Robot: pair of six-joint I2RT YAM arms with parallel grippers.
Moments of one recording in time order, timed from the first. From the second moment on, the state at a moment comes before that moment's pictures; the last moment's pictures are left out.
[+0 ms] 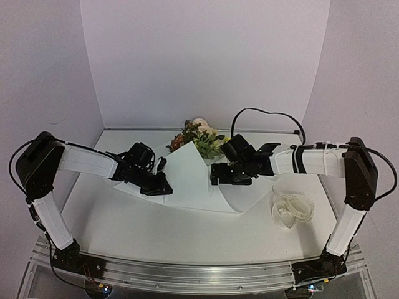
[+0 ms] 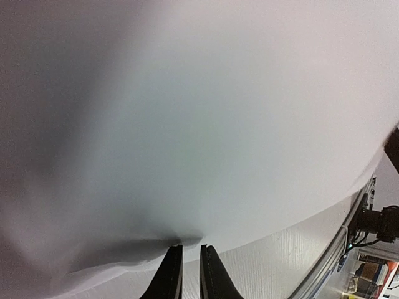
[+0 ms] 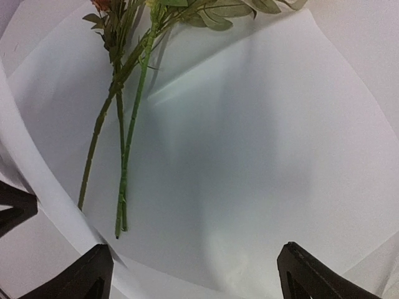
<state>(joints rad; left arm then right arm) -0.65 1.75 0.95 -0.13 0.39 -0.59 0.85 1.80 1.28 -0.43 0.21 0.65</state>
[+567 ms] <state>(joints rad) -0.65 1.87 1.00 -0.11 0.24 -0.69 0.74 1.54 0.79 -0.35 0.29 0.80</state>
